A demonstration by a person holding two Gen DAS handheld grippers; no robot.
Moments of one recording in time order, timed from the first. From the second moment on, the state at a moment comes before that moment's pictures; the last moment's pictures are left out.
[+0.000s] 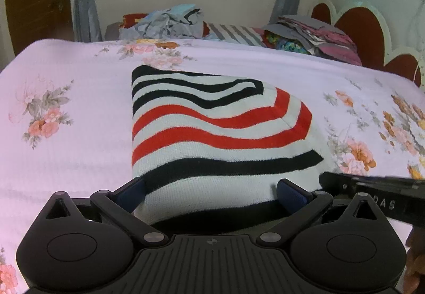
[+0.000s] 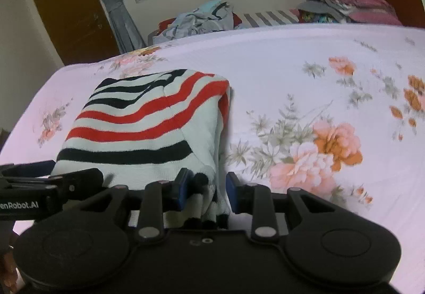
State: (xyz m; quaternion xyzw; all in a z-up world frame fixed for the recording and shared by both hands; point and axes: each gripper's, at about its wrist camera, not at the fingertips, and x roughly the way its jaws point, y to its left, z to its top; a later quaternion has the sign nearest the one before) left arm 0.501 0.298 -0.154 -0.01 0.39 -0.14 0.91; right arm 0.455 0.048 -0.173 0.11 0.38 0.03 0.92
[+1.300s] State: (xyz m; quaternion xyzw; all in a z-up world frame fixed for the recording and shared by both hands) left arm 0.307 0.292 -0.059 0.03 0.37 0.03 0.93; right arm 0.287 0.012 -0.096 0.07 0.37 0.13 0.92
